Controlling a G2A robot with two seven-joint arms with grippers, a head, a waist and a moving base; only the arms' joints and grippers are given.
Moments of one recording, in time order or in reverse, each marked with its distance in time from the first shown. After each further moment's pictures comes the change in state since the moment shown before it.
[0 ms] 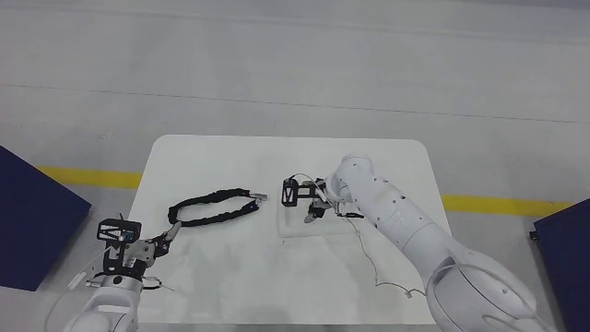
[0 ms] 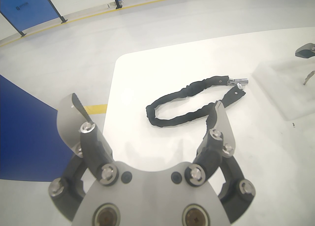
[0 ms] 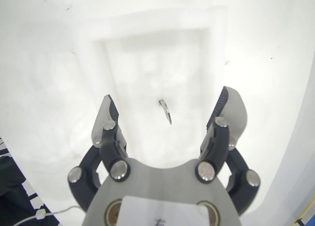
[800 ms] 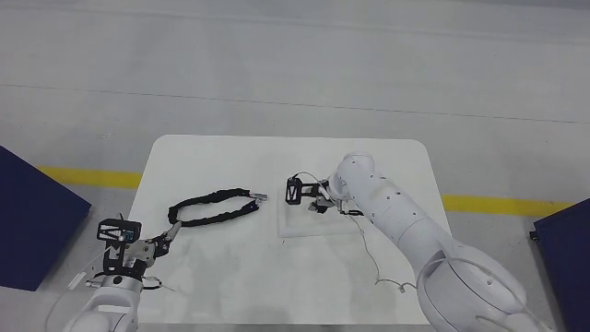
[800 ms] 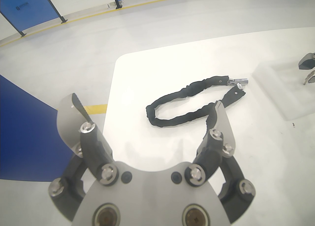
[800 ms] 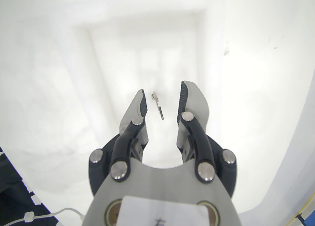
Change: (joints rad) left arm 0.000 0.000 0.000 0.000 0.000 0.000 0.000; right arm 0.039 -0.054 -0.021 0.152 -0.073 -0.035 -0.096
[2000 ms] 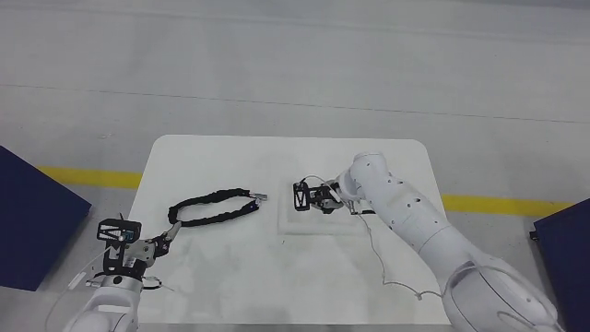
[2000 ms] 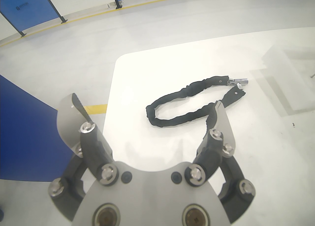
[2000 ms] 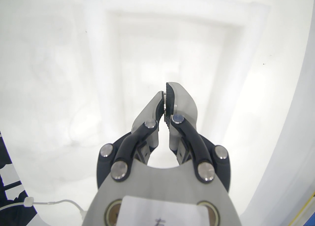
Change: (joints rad) left arm 0.000 0.000 0.000 0.000 0.000 0.000 0.000; right arm -0.105 0.167 0.128 -0.313 -0.129 -0.111 -0.041
